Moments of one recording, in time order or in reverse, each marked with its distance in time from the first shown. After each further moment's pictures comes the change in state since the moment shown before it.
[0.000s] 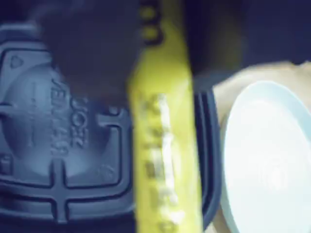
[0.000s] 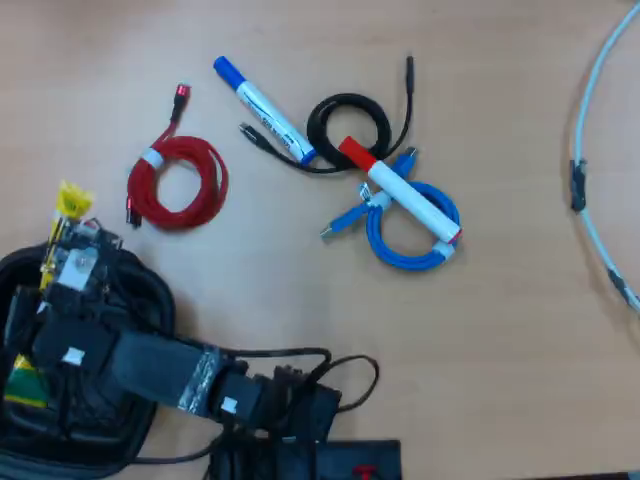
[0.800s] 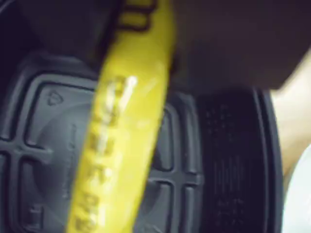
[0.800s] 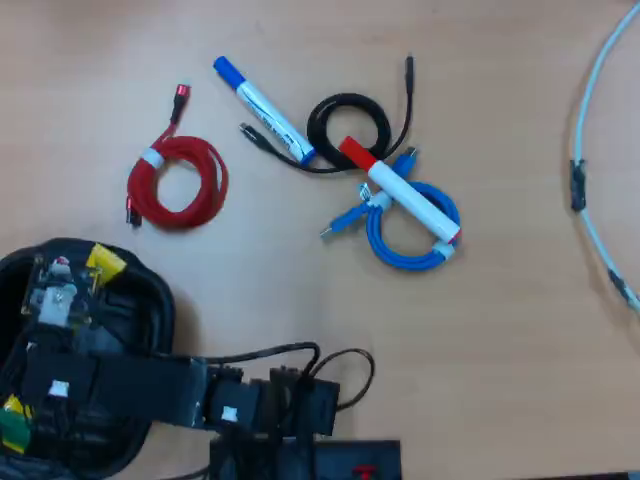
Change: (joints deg) arm -9.6 0.0 7.8 0.0 22.1
